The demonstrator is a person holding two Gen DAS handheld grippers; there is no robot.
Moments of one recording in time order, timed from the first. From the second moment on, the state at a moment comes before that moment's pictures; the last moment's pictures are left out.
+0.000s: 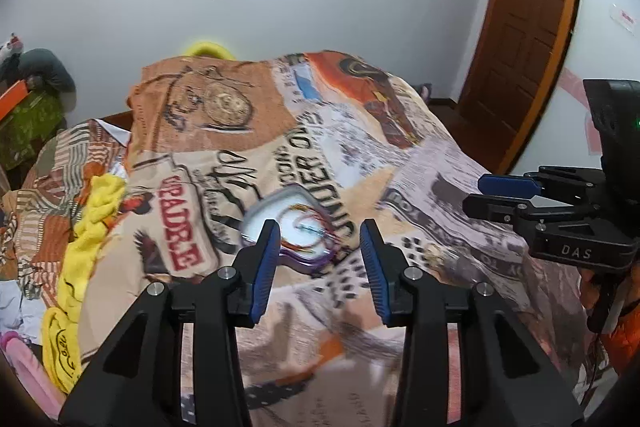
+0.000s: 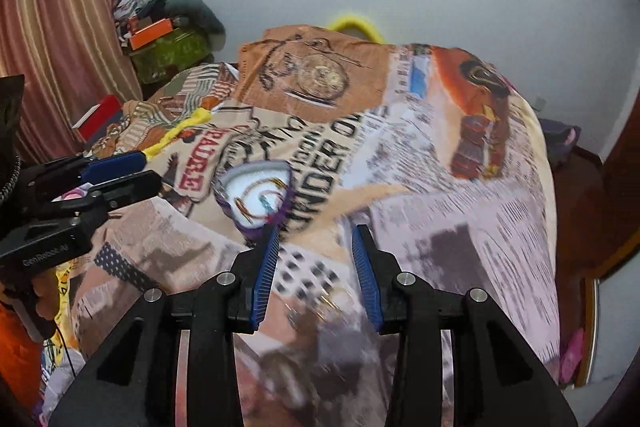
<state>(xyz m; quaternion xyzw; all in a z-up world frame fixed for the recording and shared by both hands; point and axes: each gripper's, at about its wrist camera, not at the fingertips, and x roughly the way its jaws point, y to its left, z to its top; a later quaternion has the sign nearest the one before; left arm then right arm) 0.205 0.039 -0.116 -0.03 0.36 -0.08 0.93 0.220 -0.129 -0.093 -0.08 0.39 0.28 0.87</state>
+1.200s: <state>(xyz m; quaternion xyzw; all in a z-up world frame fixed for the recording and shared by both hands) 0.224 -0.014 -0.185 -0.01 0.44 -0.15 0.89 0.202 -0.127 -0.164 -0.11 0.46 0.34 0.81</state>
